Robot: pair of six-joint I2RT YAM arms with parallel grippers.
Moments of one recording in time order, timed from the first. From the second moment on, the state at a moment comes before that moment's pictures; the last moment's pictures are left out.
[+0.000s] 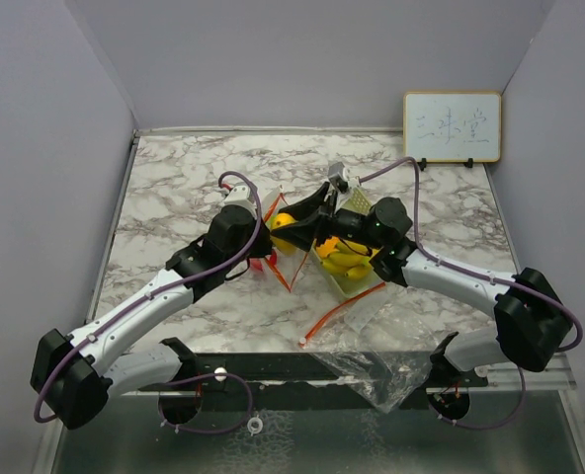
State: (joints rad) left arm -0.70 1.06 0.80 -0.26 -0.17 -0.63; right arm 0.76 1.40 0.82 0.84 -0.58 0.42
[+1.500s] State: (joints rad) left arm -0.69 0.85 0.88 -0.47 -0.32 -0.54; right arm 0.64 1.73 1.27 -0.45 0.12 0.20
